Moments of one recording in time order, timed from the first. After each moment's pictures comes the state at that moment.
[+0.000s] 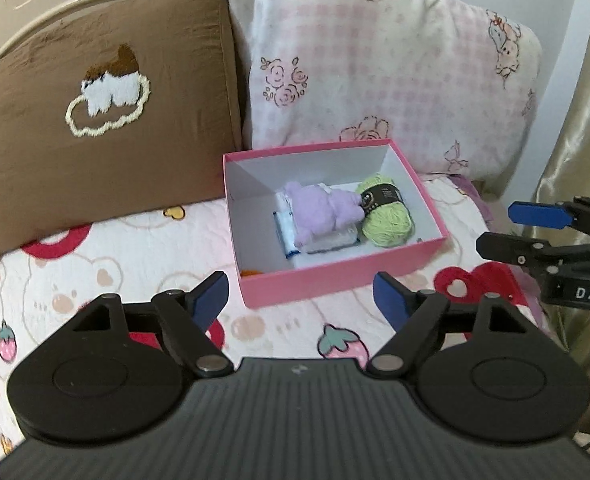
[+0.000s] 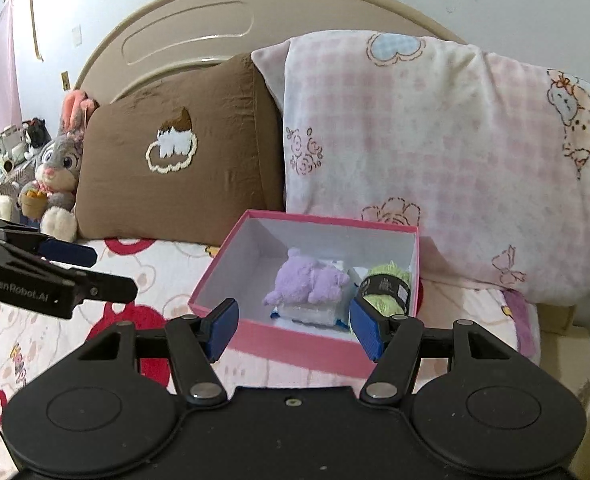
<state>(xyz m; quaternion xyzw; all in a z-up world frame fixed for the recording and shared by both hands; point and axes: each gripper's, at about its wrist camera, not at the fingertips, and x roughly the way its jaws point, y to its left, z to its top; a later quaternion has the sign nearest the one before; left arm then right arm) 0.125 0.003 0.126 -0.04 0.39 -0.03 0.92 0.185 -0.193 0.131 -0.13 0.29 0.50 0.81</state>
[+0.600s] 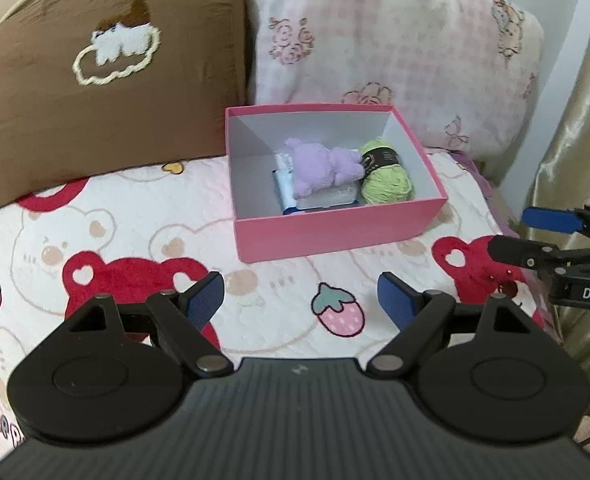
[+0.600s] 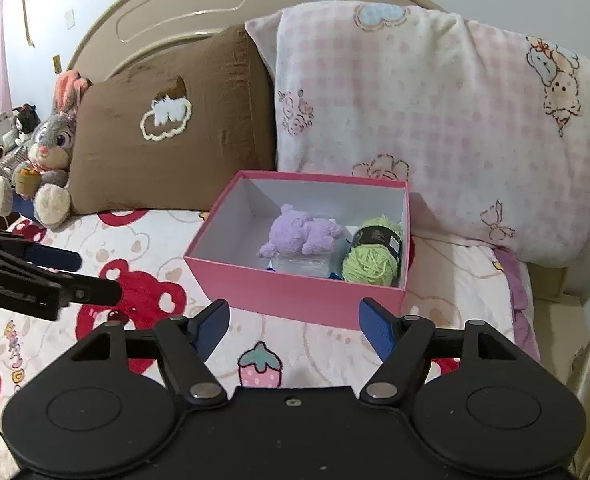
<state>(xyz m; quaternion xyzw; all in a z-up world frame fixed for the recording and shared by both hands) 0.096 0.004 0.085 -0.06 0.41 -0.01 0.91 0.168 -0.216 0.096 -0.13 0.32 0.47 0.81</state>
